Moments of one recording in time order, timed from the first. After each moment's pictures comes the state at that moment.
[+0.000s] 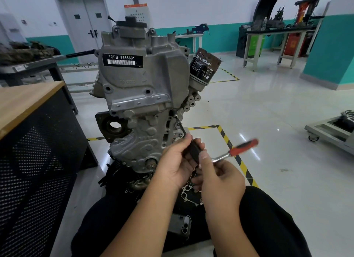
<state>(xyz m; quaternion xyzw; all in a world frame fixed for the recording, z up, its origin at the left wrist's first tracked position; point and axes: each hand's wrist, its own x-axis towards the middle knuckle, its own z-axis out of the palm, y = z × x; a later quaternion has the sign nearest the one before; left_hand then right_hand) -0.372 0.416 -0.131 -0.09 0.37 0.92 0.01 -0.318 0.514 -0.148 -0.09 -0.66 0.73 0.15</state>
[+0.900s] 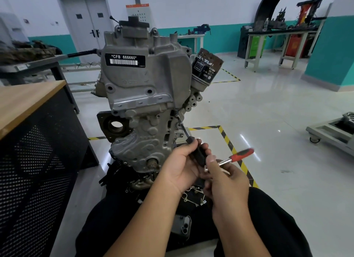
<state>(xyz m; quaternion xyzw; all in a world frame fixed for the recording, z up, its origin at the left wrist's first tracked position) -0.365 0.422 -0.128 -0.09 0.35 0.93 0.10 -0.323 0.527 -0.146 -0.10 -0.55 0.83 0.04</state>
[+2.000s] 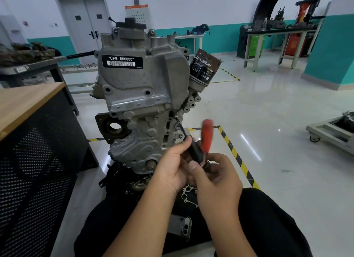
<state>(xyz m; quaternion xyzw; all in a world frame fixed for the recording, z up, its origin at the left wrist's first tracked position) -0.368 0.412 -0.128 -0.11 0.39 0.91 0.06 -0.315 0.519 -0.144 0.01 -0.70 0.69 0.15</state>
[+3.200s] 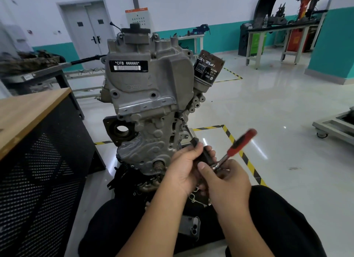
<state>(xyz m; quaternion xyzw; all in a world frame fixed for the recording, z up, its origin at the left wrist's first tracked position) -0.358 0.417 -0.131 -0.09 0.42 0.90 0.04 -0.315 0.518 -0.141 -0.08 -0.67 0.74 0.07</state>
